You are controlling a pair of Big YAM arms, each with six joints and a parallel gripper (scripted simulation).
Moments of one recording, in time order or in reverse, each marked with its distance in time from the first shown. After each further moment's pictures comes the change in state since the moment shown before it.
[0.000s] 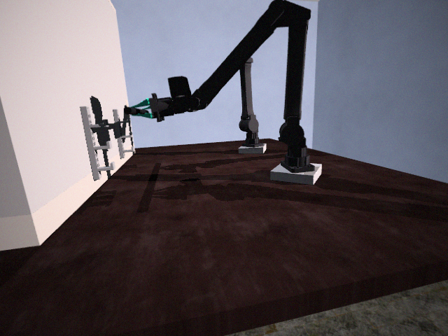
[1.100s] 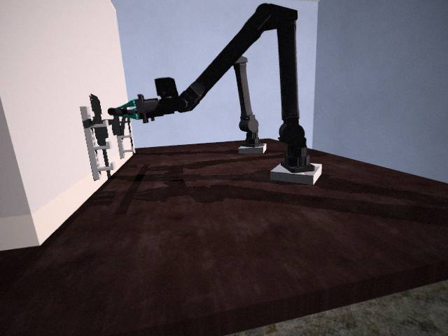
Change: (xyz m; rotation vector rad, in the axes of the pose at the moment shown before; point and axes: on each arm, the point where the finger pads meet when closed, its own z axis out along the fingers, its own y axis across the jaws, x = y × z) left arm 0.001 0.004 0.049 -0.014 0.004 -0.004; right arm 0.000 -0.004 0.049 0.004 0.003 -0.002
